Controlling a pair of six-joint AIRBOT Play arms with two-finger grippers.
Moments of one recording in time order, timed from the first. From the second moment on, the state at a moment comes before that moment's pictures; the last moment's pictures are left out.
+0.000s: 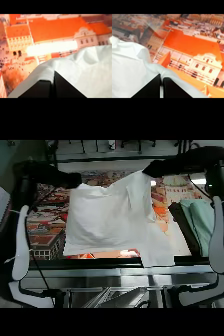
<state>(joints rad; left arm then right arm) -0.22 -1.73 1.89 -1.84 1.14 1.54 0.04 -1.69 1.85 2.33 -1.14 -1.90</state>
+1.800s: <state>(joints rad) 0.17 -1.52 0.90 -2.14 1.25 1.76 -0.42 -1.75 1.67 2.41 -1.56 -1.98</state>
